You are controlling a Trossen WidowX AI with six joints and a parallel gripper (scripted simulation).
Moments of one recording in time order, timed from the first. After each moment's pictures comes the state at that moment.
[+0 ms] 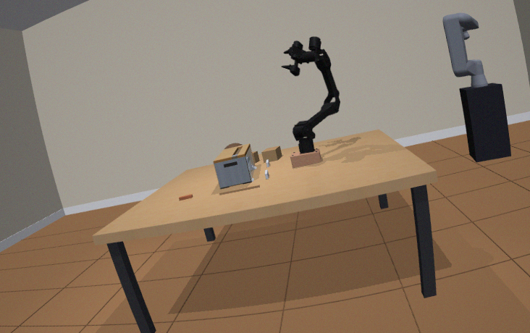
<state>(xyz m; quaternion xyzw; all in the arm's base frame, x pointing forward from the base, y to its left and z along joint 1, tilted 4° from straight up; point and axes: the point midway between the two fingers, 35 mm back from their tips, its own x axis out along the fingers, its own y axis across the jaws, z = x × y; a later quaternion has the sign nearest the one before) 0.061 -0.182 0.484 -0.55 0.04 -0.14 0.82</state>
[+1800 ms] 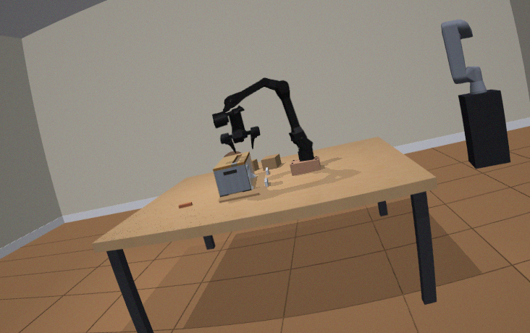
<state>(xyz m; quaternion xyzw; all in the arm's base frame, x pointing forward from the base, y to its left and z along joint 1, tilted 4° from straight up) 0.276 0.097 0.134 -0.66 0.50 0.45 0.33</state>
